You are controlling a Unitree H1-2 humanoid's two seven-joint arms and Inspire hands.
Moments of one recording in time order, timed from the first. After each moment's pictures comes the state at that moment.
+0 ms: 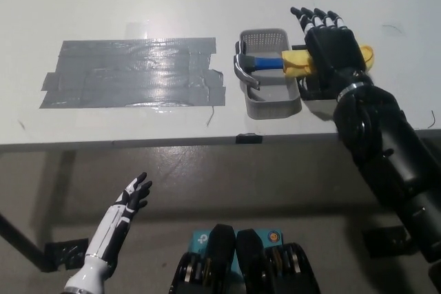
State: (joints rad) left_arm -0.03 0.18 -0.07 0.04 0.06 -0.04 -0.10; right_arm -0.88 -0.22 0.37 0.59 -0.85 0.17 -0.02
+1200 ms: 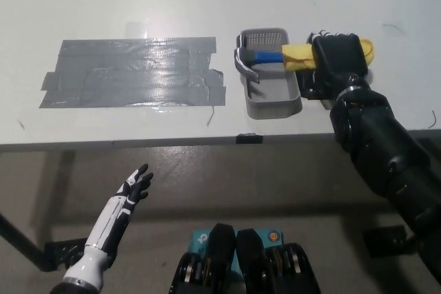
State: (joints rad) left_arm -0.06 0.19 -0.07 0.04 0.06 -0.03 -0.12; right_arm -0.98 -0.20 0.50 1.00 -0.88 0.14 -0.29
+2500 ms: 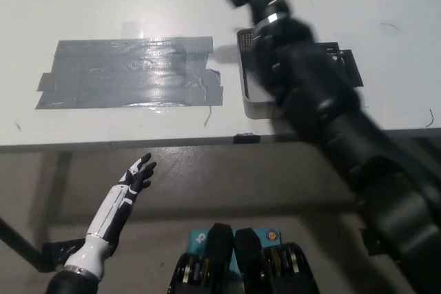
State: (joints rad) left_arm -0.10 0.20 -0.07 0.04 0.06 -0.03 -0.14; right_arm -1.25 0.05 0.47 1.07 -0.86 0.00 -0.49
